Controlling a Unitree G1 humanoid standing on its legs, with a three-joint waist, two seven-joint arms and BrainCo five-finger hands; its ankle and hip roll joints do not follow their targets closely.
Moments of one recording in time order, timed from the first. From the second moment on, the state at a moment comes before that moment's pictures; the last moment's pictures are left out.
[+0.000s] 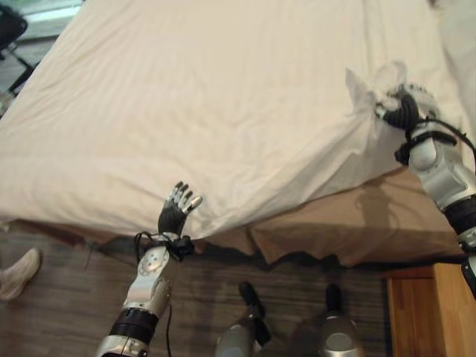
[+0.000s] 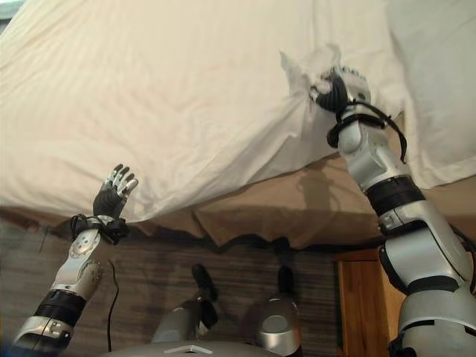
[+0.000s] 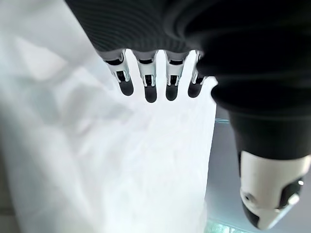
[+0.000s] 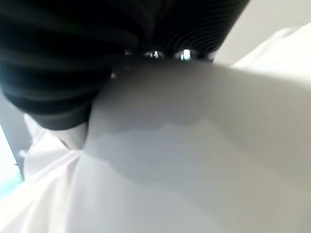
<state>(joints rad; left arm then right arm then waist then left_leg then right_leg) -0.15 0.43 -0.13 0.37 -0.69 -0.17 0.07 -0.82 -0.80 0.42 0.57 -0.27 0.08 -0.26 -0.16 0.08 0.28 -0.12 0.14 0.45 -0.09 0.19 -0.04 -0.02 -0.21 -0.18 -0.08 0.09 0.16</state>
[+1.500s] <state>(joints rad) 0.01 0.28 -0.19 0.40 -0.70 -0.10 0.03 0.02 -0.65 0.11 1.11 -0.41 0.17 -0.25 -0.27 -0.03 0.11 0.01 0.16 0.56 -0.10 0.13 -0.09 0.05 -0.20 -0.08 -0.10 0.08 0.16</state>
